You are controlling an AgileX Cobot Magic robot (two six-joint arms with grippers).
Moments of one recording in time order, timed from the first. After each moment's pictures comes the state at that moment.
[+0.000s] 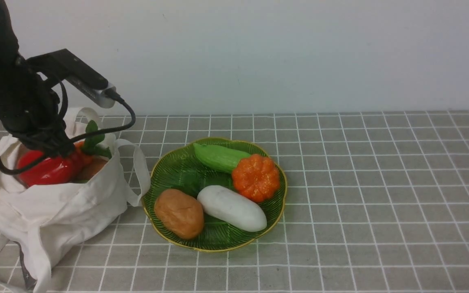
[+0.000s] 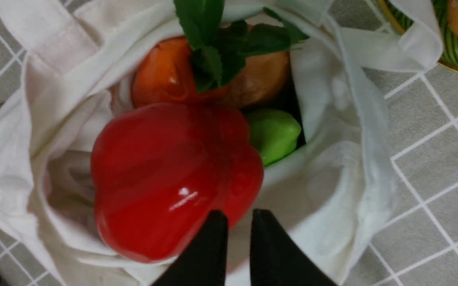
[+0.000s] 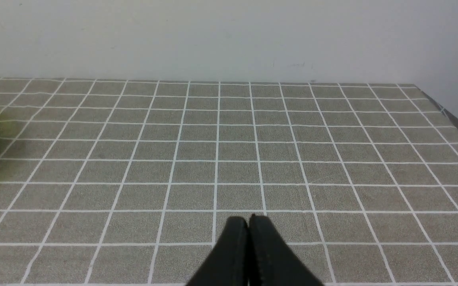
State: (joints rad) right arm -0.05 -0.02 0.02 -0.03 0.39 0.01; left arm -0.03 1.72 -1.45 0.06 1.10 0.60
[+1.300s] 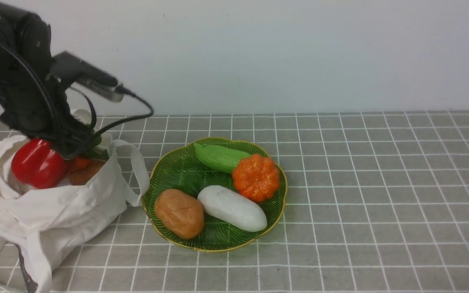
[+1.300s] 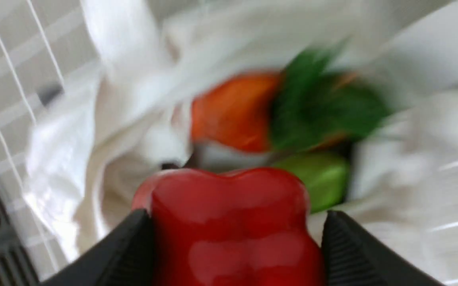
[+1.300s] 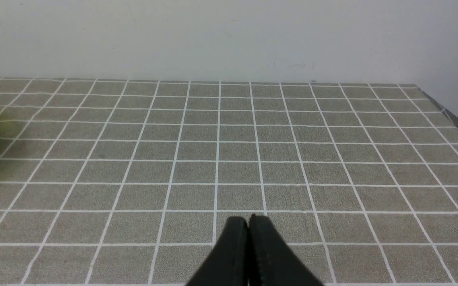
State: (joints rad) right arm -0.05 -0.02 0.02 -0.03 0.39 0.01; left arm -0.14 1.73 -1.47 0.24 1.05 0.20
